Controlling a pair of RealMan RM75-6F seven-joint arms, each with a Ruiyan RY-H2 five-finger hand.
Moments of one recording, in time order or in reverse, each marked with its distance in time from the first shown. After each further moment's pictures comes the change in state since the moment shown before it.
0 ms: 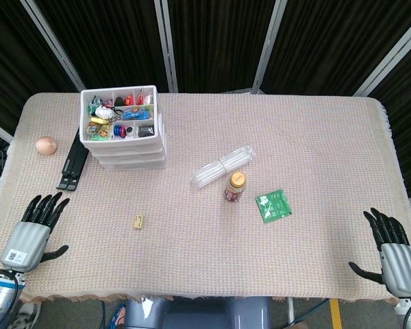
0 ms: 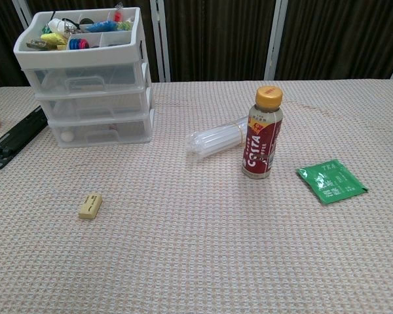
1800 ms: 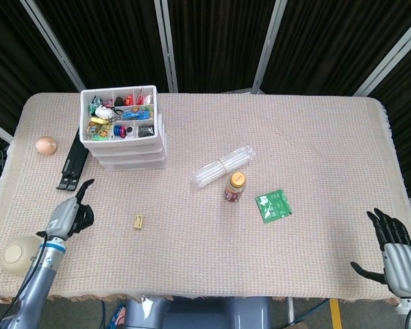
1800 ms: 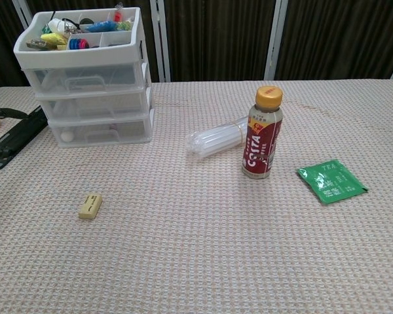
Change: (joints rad) left arm -0.222 -0.112 -0.253 -0.205 -0.706 -0.402 -0.192; right arm -0.004 0.004 0.006 -0.009 0.029 -0.007 0.010
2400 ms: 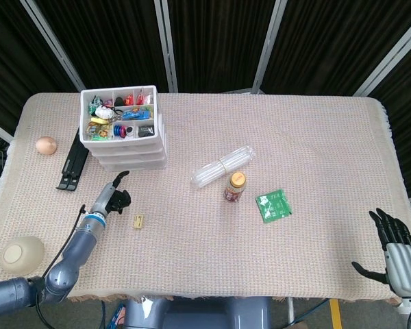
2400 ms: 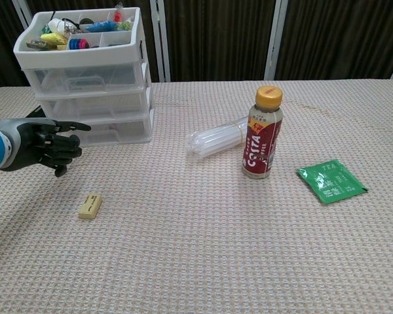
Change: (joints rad) left arm -0.269 -0.159 -0.154 0.153 -0.524 -0.203 -0.068; right arm -0.002 0.006 0.003 -0.003 0.010 -0.004 0.019
